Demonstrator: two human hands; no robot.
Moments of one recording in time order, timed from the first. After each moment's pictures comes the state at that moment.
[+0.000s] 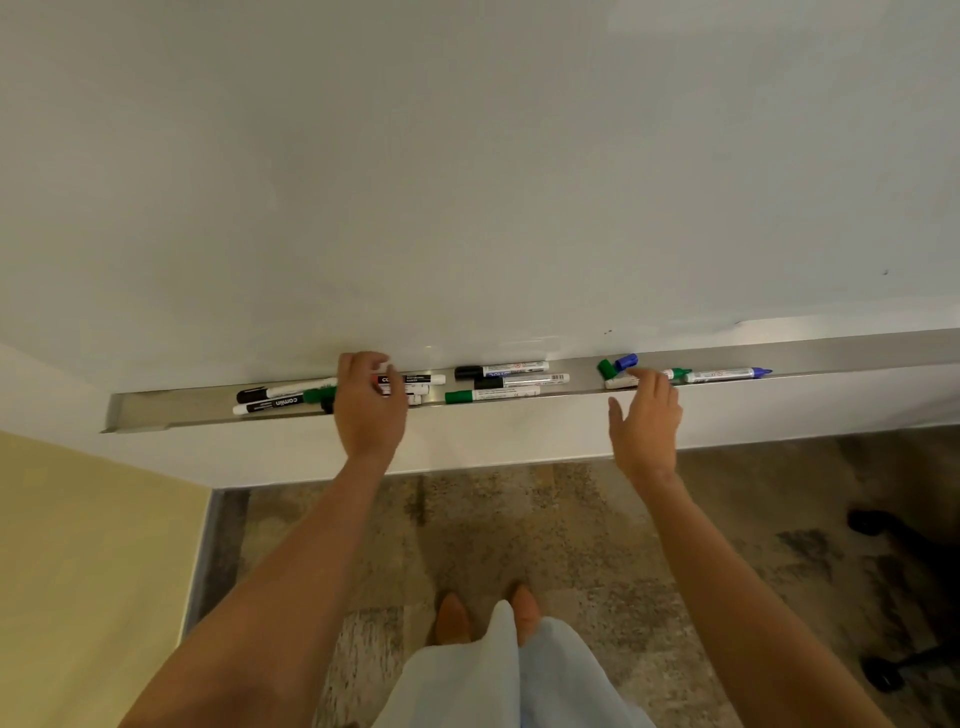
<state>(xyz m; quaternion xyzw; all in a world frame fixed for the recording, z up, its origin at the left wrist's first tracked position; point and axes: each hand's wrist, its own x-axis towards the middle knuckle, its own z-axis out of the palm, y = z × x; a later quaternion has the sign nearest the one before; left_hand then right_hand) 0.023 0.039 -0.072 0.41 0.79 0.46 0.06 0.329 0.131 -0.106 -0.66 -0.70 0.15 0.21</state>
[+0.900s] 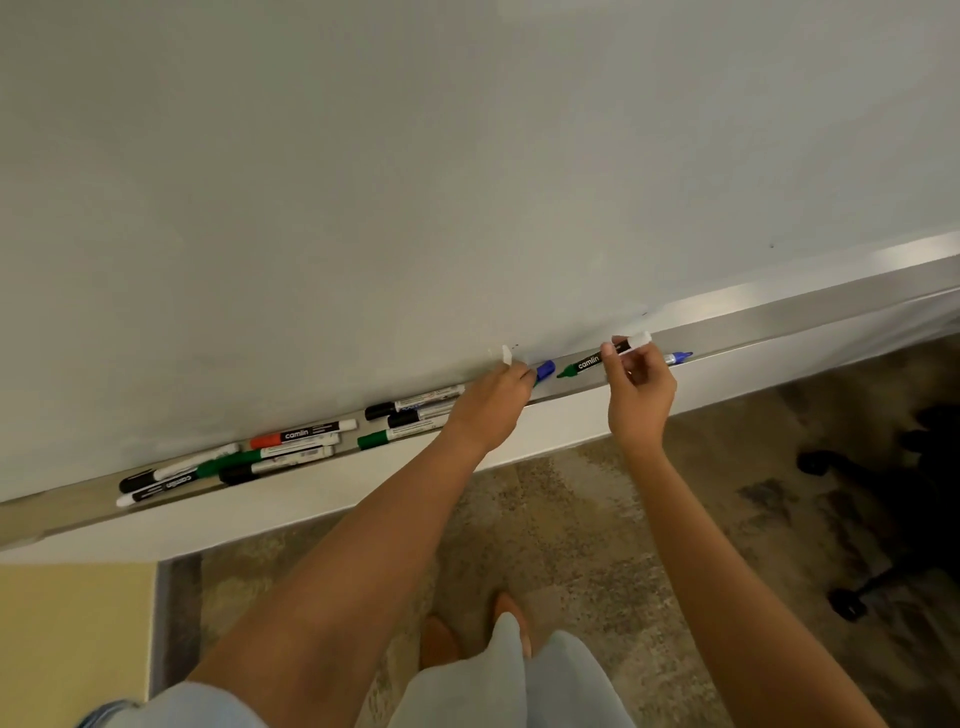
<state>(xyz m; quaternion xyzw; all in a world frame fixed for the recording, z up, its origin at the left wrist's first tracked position) 0.205 0.169 -0.074 0.82 0.55 0.04 0.11 0.384 0.178 -0.070 -0.62 -0.41 0.39 0.54</state>
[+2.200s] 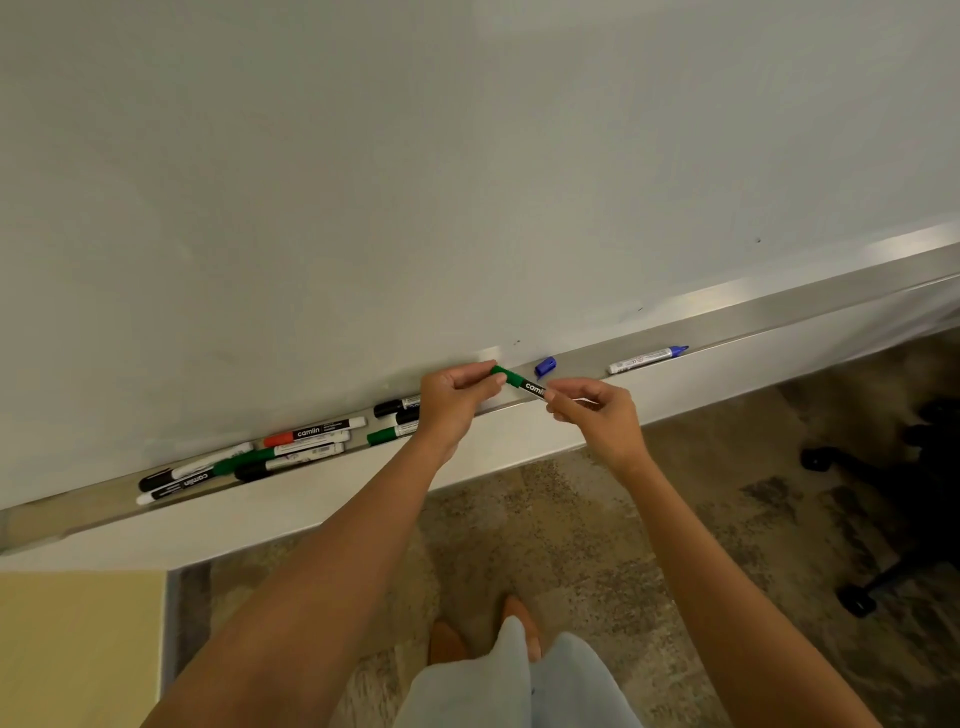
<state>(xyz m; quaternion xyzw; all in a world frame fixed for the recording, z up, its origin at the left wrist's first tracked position) 0.172 0.142 -0.072 0.32 0.59 0.50 0.55 0.373 0.138 -0.065 -0.54 -0.49 0.55 0.41</state>
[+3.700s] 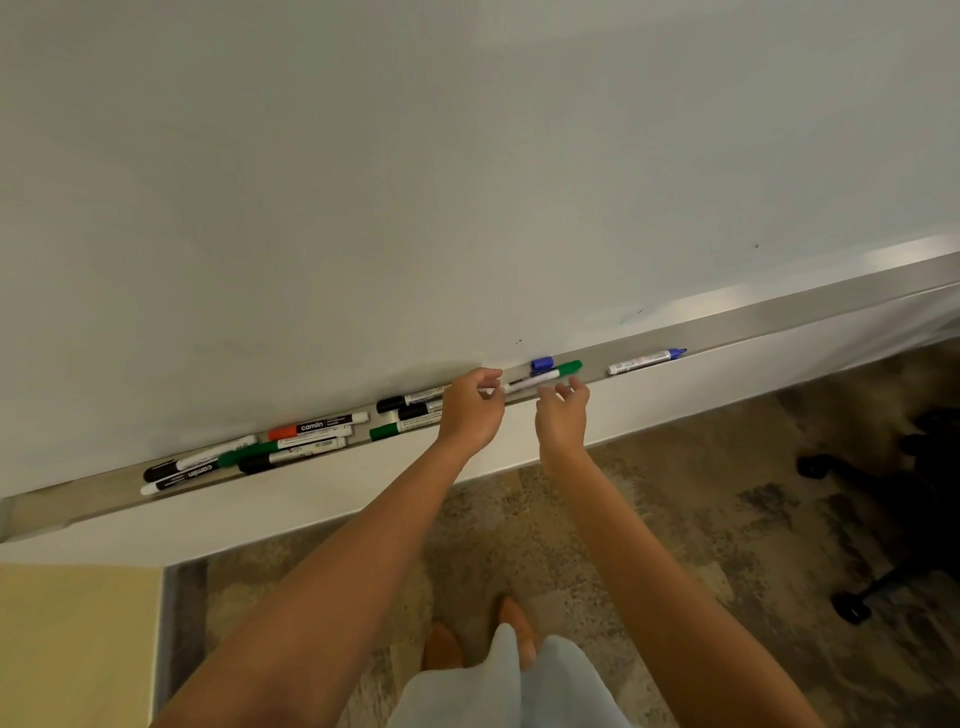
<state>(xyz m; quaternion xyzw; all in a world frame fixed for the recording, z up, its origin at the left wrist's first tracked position) 0.191 0.133 -0.067 0.47 0.71 0.33 0.41 0.302 0.137 -0.067 -0.68 -0.24 0.55 0.42</state>
